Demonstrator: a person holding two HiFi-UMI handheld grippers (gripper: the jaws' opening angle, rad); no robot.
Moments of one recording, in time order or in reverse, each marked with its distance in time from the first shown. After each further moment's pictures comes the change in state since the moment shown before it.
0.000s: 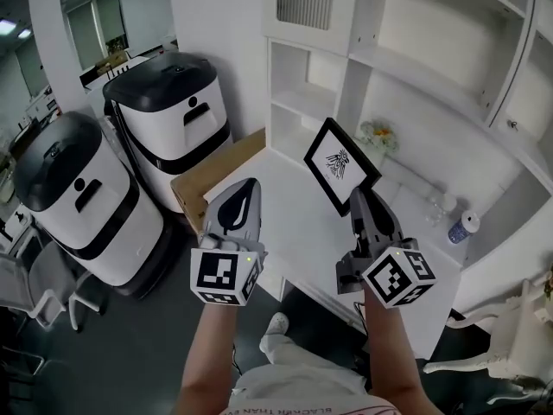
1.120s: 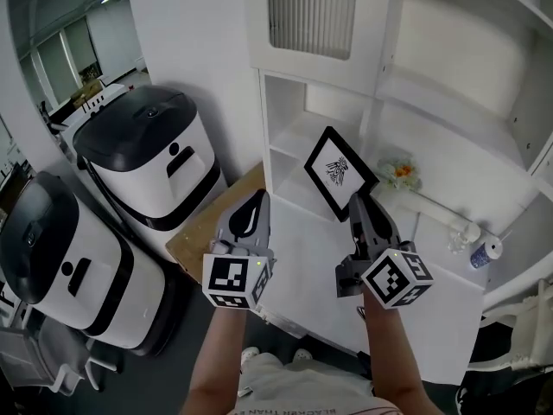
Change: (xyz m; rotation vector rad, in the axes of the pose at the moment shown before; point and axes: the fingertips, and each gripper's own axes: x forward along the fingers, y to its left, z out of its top) left arm 0.185 0.108 -0.071 -0.045 0.043 -0.144; right arm 0.192 -0.065 -0.031 0.033 -0.050 -0.137
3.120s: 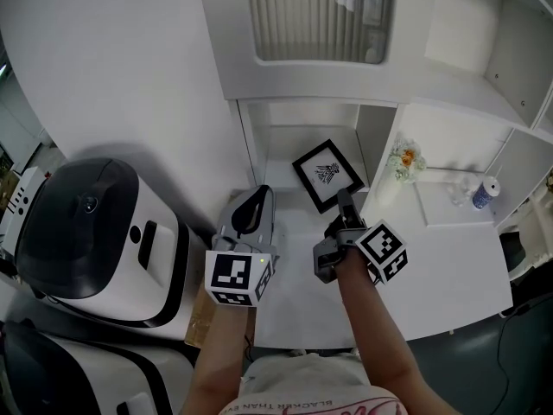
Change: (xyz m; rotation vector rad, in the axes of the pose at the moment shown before) left arm 0.159 0.108 -0.070 -0.064 -0.015 -0.501; right arm 0.139 -0.092 -0.129 0.616 -0.350 -0.566
